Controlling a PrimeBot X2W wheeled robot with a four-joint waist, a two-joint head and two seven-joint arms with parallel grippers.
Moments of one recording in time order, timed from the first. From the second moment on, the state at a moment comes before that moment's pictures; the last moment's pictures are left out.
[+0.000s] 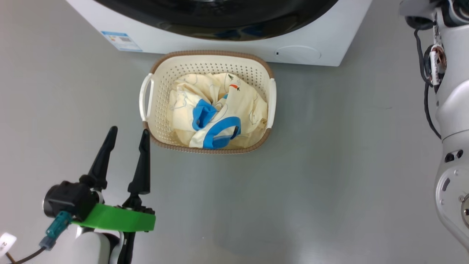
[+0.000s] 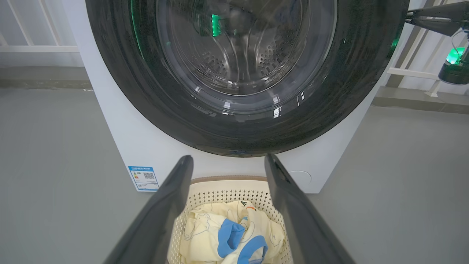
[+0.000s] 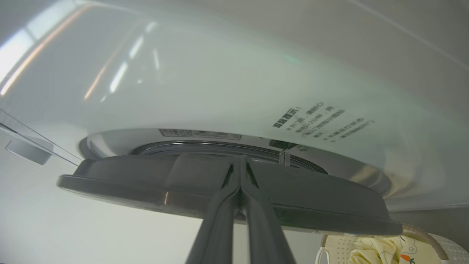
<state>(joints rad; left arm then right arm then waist) -0.25 0.07 -0.16 0.10 -0.28 -0.13 -0.25 -1.37 -0.12 -0.29 0.95 1.04 0.13 0.50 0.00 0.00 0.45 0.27</state>
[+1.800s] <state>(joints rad) -0.27 0.05 -0.14 0.10 -0.28 -0.13 -0.25 -1.07 -0.09 0.06 0.66 1.18 0.13 0.85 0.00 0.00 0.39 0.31</state>
